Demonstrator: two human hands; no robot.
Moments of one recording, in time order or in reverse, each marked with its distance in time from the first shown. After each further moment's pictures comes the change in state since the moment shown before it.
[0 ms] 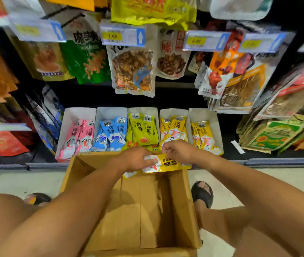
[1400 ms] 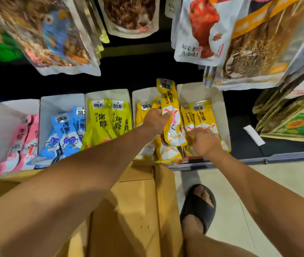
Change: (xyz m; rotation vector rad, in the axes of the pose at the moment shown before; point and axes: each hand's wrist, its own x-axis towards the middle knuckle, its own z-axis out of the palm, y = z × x) left_hand 0.311 0.089 0.052 -0.789 0.390 -0.327; right_hand 0.105 0.293 0.028 -0.179 0.231 0.421
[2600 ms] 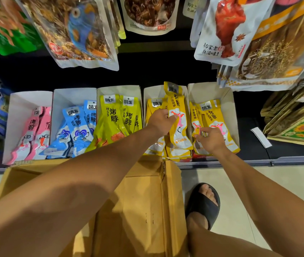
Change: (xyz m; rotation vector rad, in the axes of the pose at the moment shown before) left_hand -0.025 -0.009 -0.025 -0.104 -0.095 -0.011; right_hand 0.021 0.003 0.030 0.561 0.162 0.173
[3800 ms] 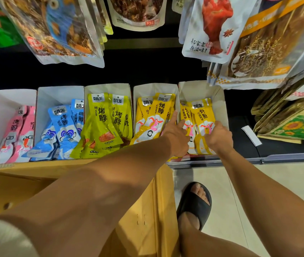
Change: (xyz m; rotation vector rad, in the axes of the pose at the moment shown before) left_hand -0.015 0.011 0.080 1.936 -0.466 0.483; right_hand -0.001 0.020 -0.037 -0.305 0.130 0.117
